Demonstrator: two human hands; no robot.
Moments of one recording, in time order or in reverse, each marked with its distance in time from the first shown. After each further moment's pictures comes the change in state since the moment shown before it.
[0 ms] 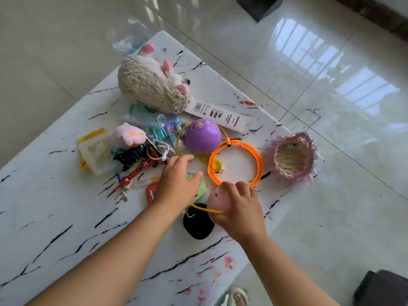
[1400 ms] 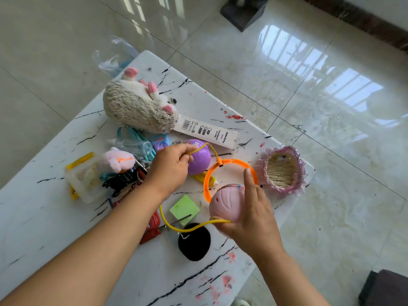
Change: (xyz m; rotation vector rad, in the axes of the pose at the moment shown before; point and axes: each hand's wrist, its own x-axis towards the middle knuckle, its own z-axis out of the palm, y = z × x) left_hand 0.066 0.038 -0.024 -0.174 -0.029 0.211; right_hand 0.006 -0.002 -0.057 0.321 0.065 0.038
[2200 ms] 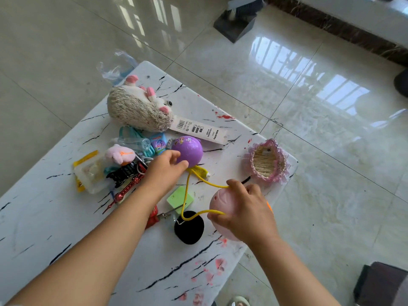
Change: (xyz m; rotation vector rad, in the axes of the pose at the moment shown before) left_hand -0.044 0.012 -0.002 -0.044 -0.023 -0.264; right_hand -0.034 -0.005 -0.026 -0.161 -0.048 0.108
